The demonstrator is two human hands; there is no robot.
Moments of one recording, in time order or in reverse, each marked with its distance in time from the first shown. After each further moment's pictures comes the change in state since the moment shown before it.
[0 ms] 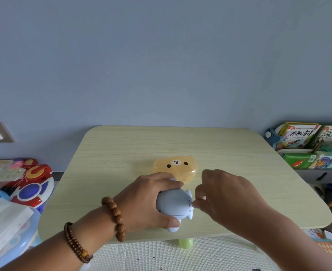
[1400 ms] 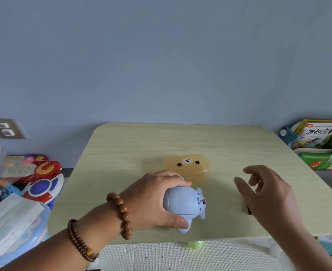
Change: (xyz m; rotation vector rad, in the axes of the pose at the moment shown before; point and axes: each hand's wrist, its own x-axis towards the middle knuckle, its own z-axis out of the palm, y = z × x) left_hand -0.003 -0.003 -0.009 0.013 -0.028 -0.043; right_hand -0.003 0.052 0.063 0.600 0.469 0.572
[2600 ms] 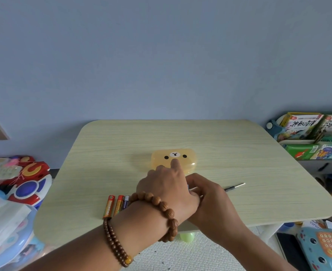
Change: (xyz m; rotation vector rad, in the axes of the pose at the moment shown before) left_hand 0.024 0.081 0.021 0.390 0.070 -0.398; right_hand -0.044 -0.056 0.029 0.437 -0.384 -0.223
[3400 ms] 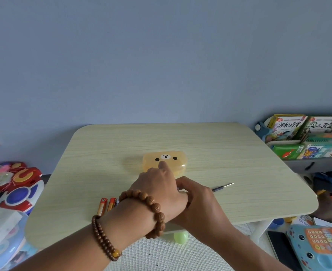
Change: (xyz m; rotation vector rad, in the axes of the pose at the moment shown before) left_hand 0.002 0.003 -0.002 -0.031 -0.030 -0.038; right_hand -0.003 0.003 0.001 -0.039 -0.001 -0.065
